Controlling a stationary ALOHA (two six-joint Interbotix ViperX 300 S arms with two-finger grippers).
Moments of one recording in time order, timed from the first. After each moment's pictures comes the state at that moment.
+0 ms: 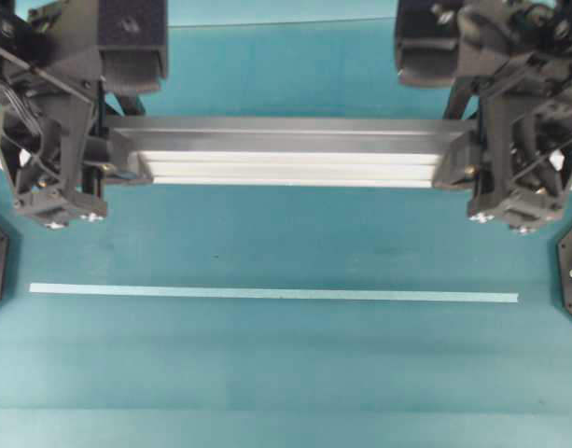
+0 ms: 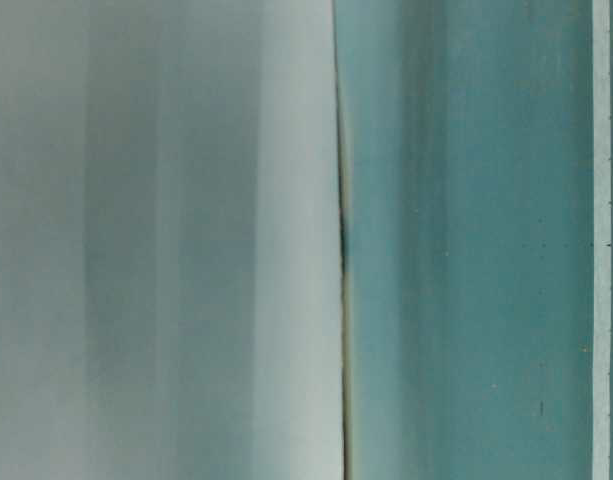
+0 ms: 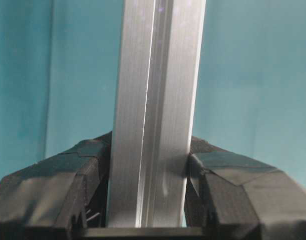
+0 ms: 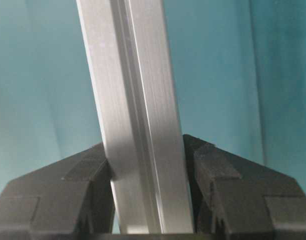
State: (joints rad) left arm 0.07 -0.27 -0.16 0.02 1.42 -0.05; right arm -0.07 -0.20 -0.26 0.04 1.62 0.11
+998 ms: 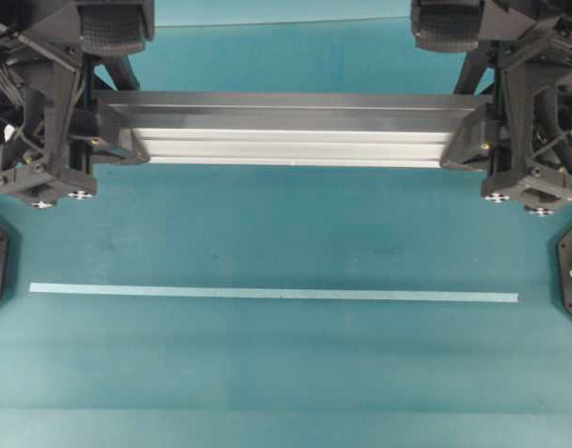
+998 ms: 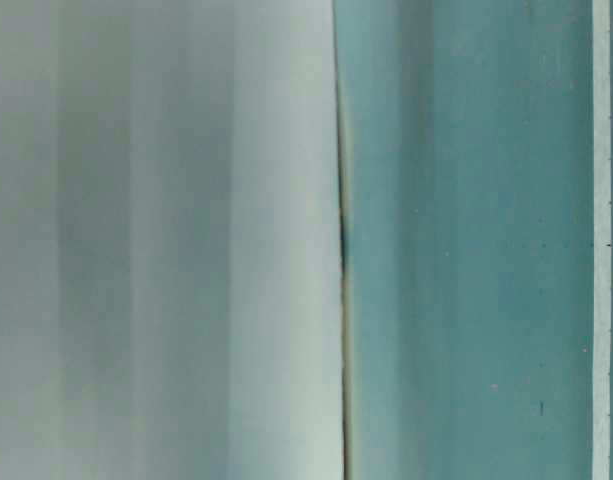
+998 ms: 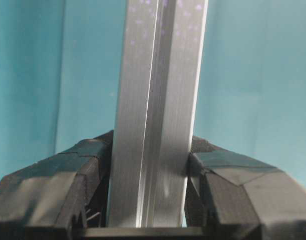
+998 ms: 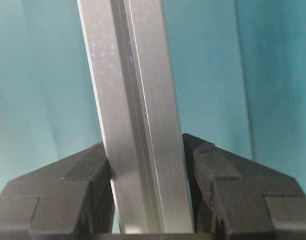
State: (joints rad) left arm 0.09 -0.24 -0.24 0.02 1.48 -0.04; right arm -0.08 -0.17 -0.35 0.02 1.68 0.11
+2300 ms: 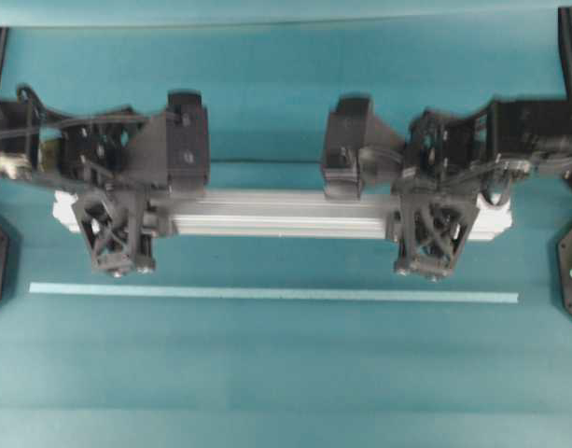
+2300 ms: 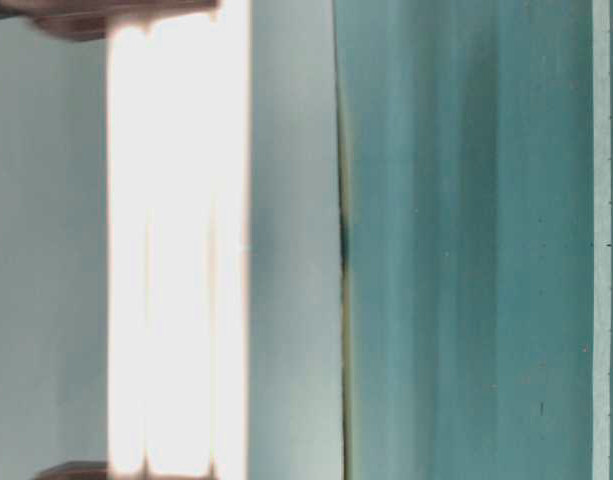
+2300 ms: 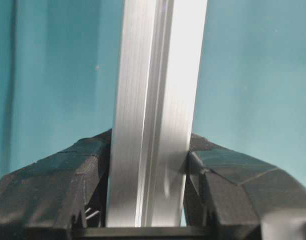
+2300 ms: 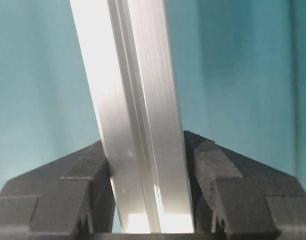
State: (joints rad) left arm 0.06 -0.29 0.46 0.03 0.91 -0.05; right arm -0.06 -0.16 0.37 0.02 1.14 0.09
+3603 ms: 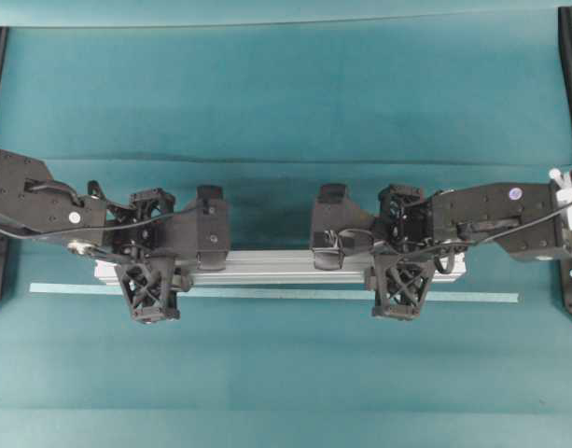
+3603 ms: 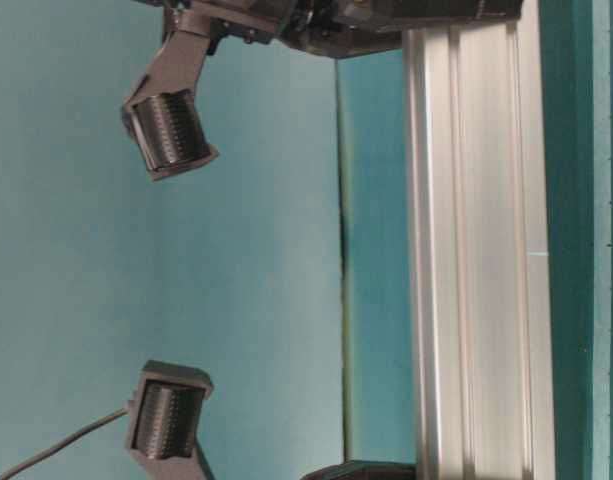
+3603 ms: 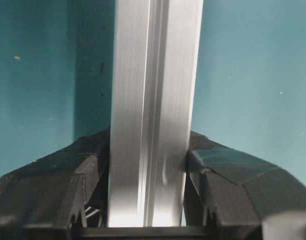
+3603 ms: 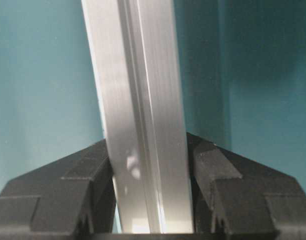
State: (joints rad) left arm -0.01 -0.04 0.73 0.03 0.47 -0.13; right arm 0.00 0.04 0.61 0.02 0.68 0.09
